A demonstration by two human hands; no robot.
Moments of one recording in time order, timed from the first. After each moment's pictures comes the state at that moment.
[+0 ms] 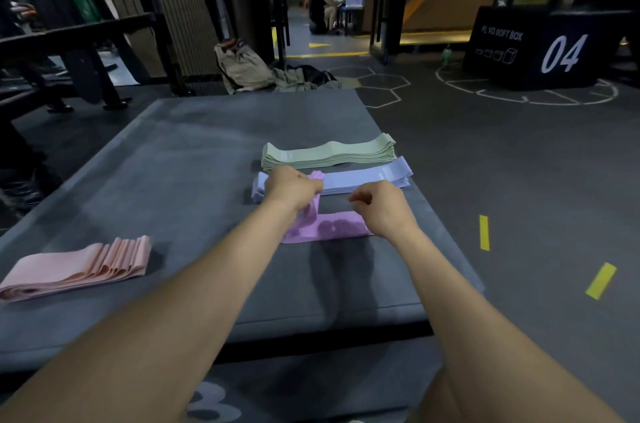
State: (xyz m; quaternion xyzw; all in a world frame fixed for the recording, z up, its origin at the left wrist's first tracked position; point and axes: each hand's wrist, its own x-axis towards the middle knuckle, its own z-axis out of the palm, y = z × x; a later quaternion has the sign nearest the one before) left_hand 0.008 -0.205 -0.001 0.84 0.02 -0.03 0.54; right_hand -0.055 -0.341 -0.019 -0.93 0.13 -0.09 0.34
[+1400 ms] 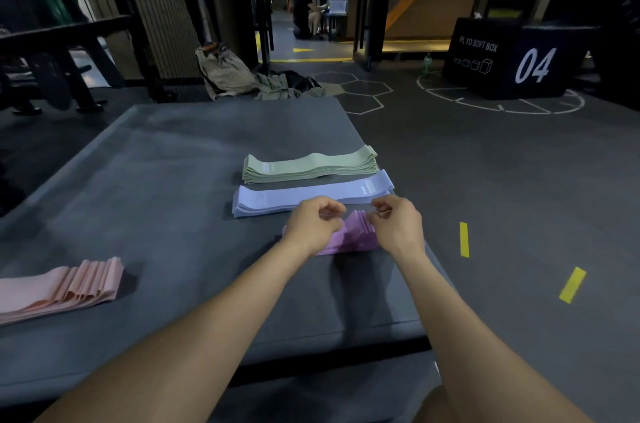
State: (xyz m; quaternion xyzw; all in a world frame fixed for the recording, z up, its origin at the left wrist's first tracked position) left_hand -0.008 -0.241 -0.031 0.83 -0.18 -0.06 0.53; right_hand -0.058 -0.376 -0.032 -0.86 0.24 -0.20 0.41
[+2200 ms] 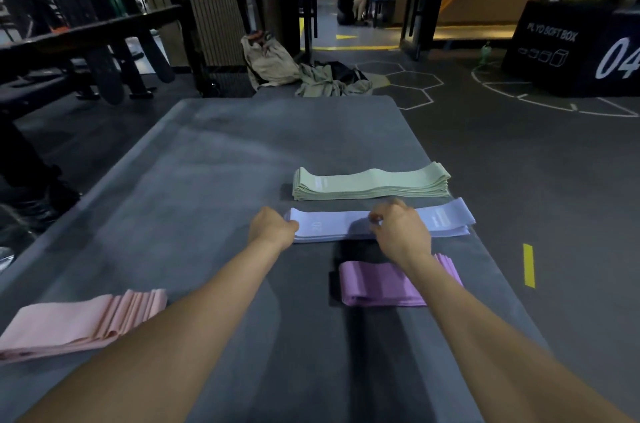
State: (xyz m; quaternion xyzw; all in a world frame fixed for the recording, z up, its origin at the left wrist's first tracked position) left_hand 0.106 -0.140 -0.042 0.93 0.10 -0.06 0.34; right_hand 0.052 -0.328 -0.042 -0.97 0.12 -0.09 0.20
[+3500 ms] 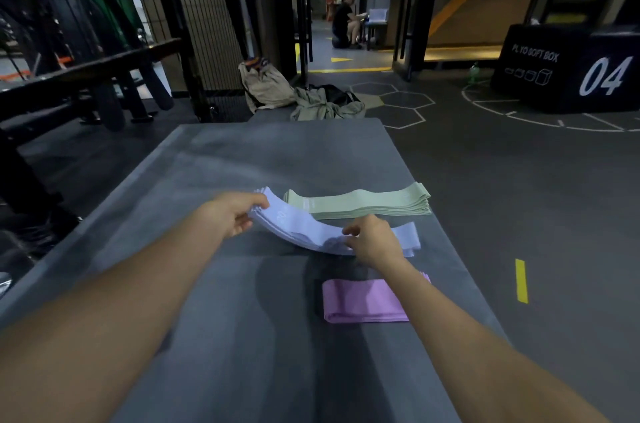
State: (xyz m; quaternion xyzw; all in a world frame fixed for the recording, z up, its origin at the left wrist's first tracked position) left_hand 0.129 -0.119 0.033 0.78 0.19 -0.14 0.58; right_hand 0.059 -0.324 -0.020 -0.95 0.12 -0.02 0.30
